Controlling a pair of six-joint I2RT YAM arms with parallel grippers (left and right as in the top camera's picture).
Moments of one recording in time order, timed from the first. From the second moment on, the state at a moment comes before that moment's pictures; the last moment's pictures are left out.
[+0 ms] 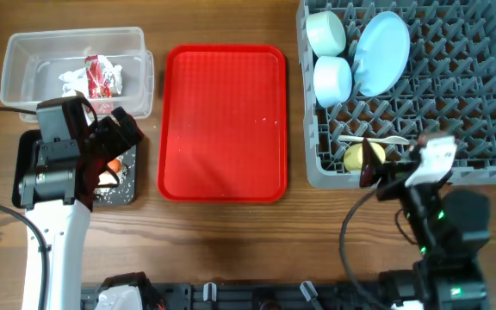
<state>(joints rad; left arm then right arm) 0.14 1.13 0.97 -0.74 0.03 -0.46 0.06 0.41 0.49 -0.29 -0.12 0.02</state>
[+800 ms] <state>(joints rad) 0.14 1.13 0.97 -0.74 0.03 -0.46 0.05 0.02 0.05 -0.11 -0.24 -0.01</state>
